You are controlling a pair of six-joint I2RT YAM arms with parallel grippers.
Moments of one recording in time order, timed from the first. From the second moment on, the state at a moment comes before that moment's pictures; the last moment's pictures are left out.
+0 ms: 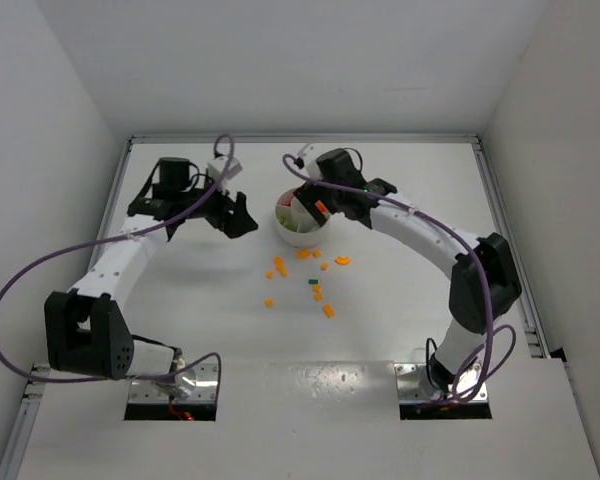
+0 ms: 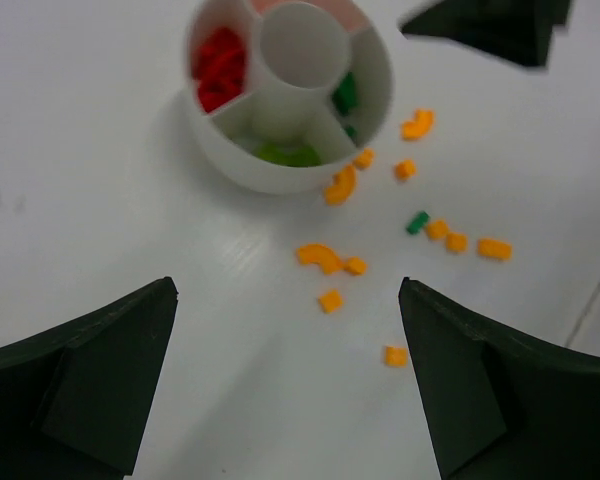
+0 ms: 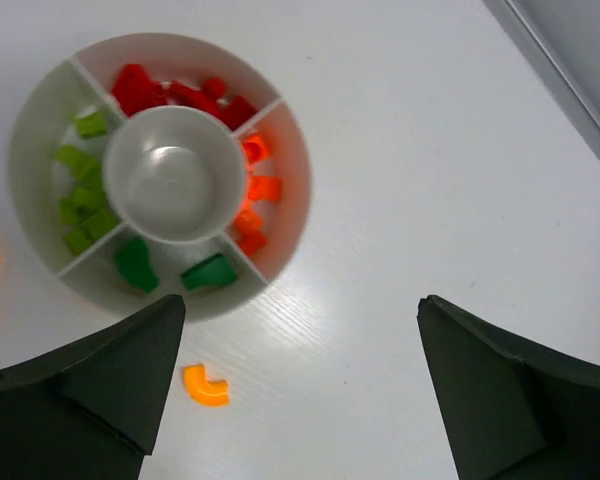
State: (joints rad) left arm -0.08 1.31 1.04 -0.37 0.68 0.19; right arm 0.66 1.76 1.40 -0.38 0.27 -0.28
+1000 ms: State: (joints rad) left arm -0.64 1.66 0.93 -0.33 0.61 0.68; right arm 0.18 1.54 1.15 -0.47 0.07 -0.13
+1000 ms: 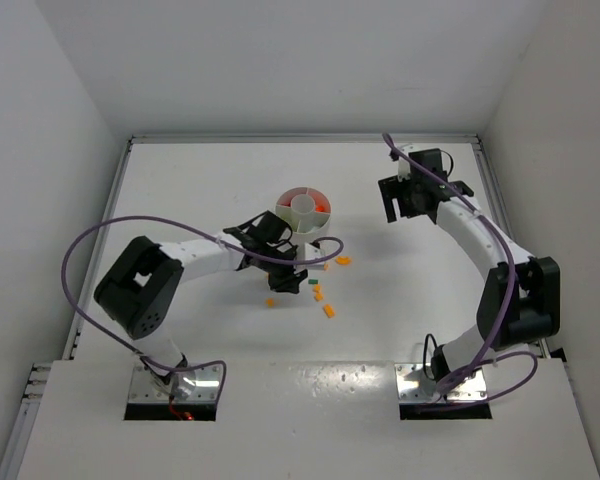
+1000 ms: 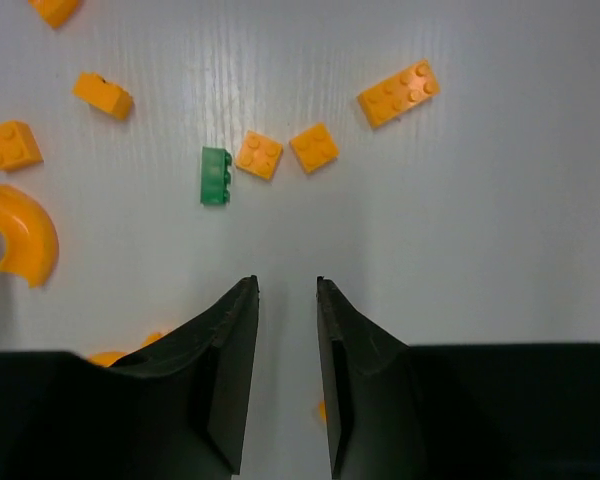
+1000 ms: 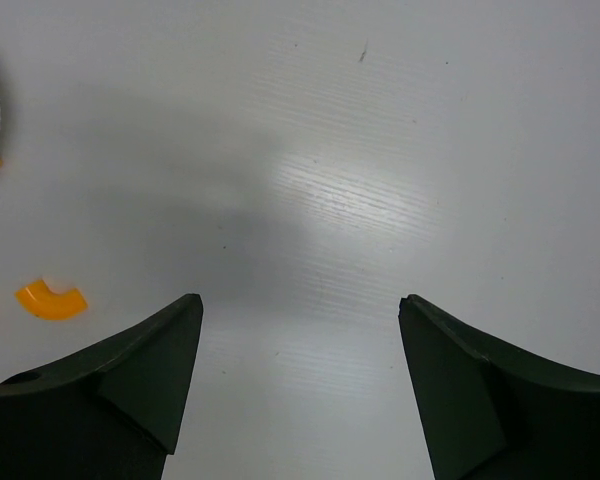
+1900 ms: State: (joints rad) left arm -0.78 1.91 1.16 -0.30 0.39 0.67; right arm 0.13 1.54 1.15 -0.48 0.01 -0.11
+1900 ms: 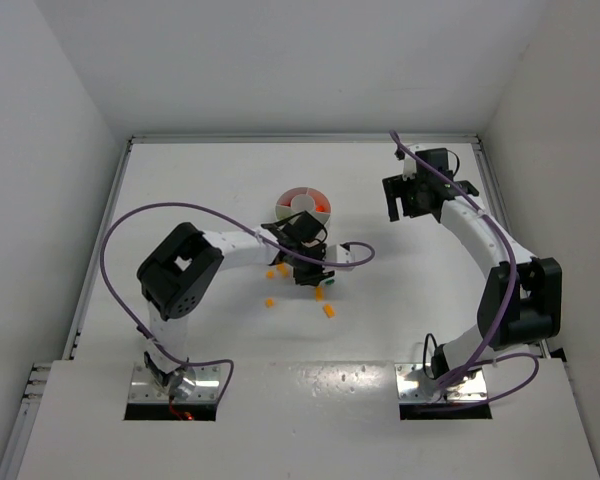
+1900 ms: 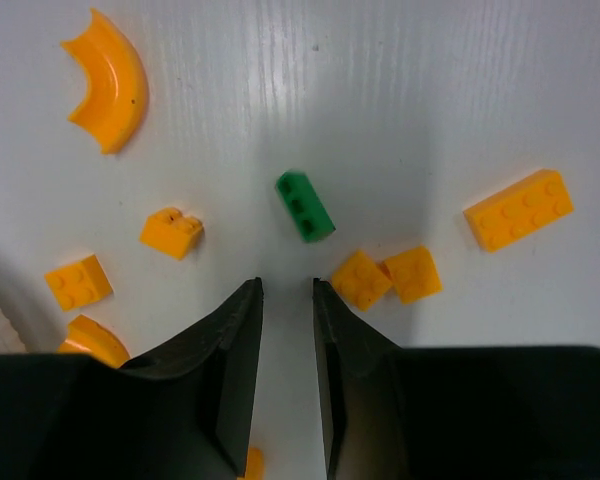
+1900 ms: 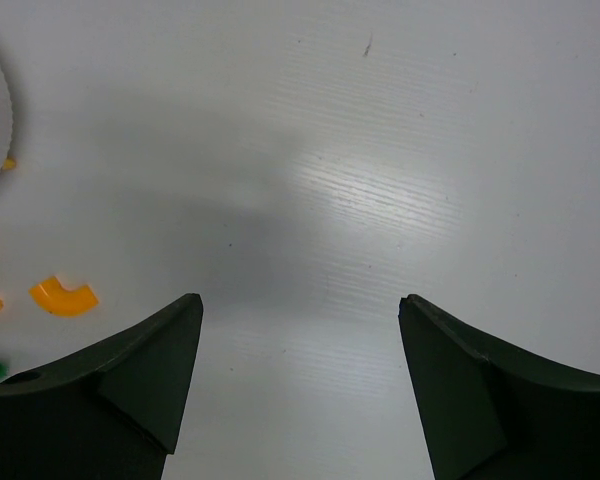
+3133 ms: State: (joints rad) left arm -0.92 2.04 1.36 -0.36 0.40 0.66; right arm 0.13 1.54 1.15 -0.49 -0.01 -0.11
